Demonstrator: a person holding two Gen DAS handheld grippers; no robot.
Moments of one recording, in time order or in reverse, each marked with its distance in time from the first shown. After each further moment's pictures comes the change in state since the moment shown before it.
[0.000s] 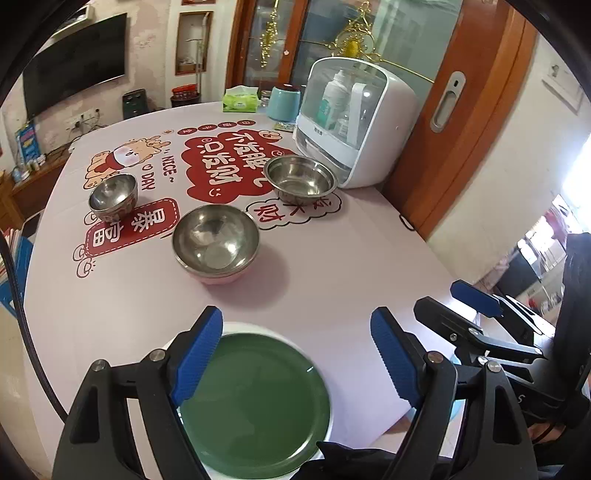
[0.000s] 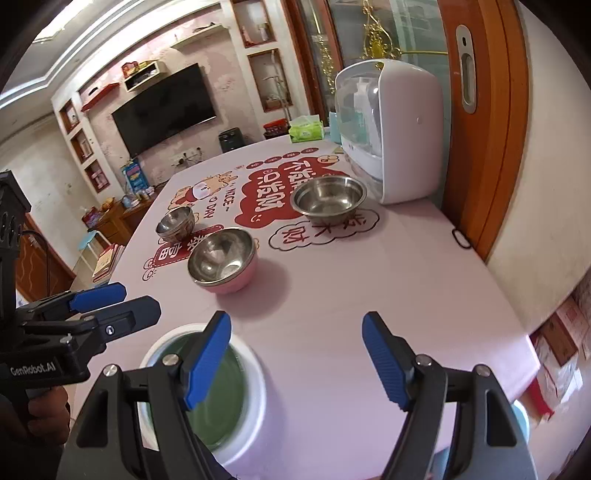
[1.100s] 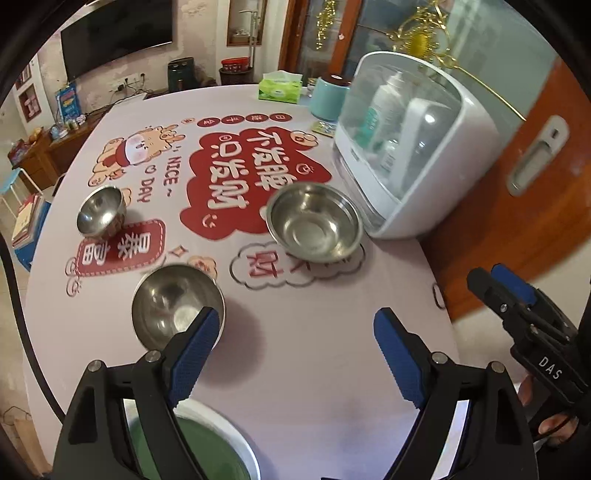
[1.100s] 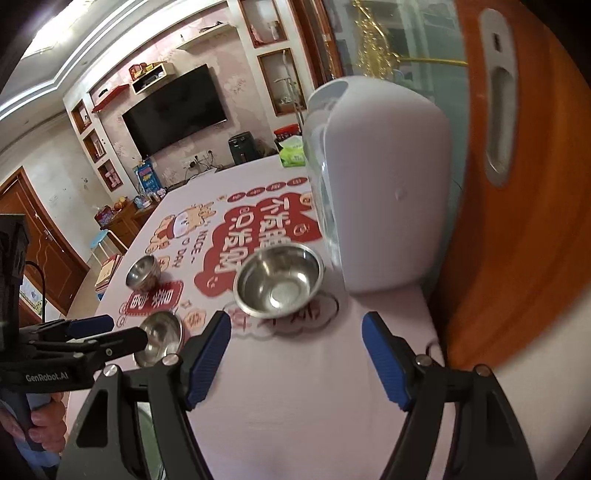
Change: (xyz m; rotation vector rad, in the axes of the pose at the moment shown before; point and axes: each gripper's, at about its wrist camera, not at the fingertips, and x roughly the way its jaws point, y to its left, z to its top) left arm 0.104 -0.044 0.145 -0.187 0.103 0.181; right arm 0.084 -0.122 0.165 -0.059 0.019 0.095
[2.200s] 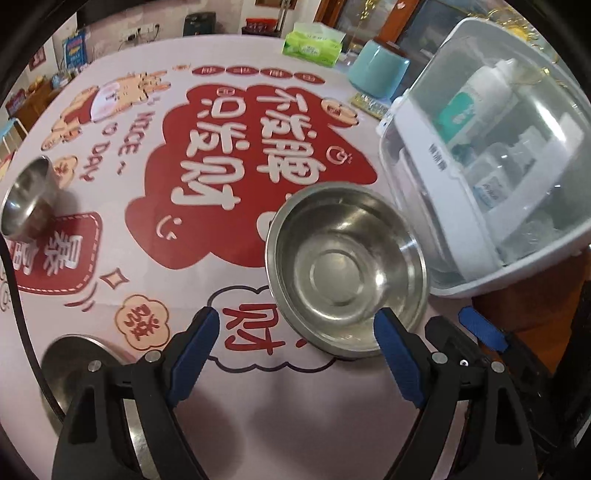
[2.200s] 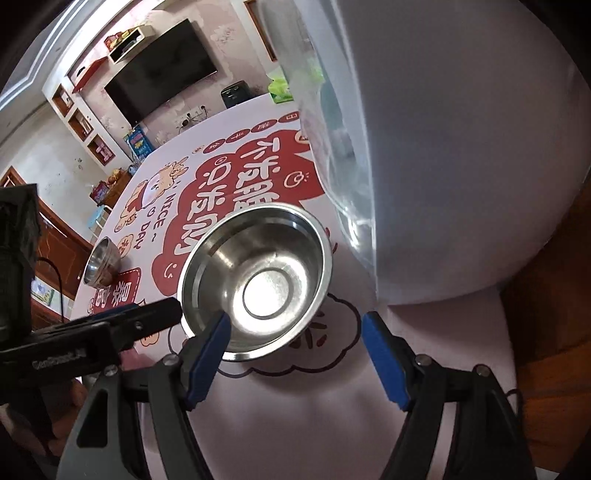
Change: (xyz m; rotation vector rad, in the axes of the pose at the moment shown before) left arm 0.177 0.031 0.063 -0.157 0.113 -0.038; right arm 0.181 -0.027 0.008 0.060 0.219 0.065
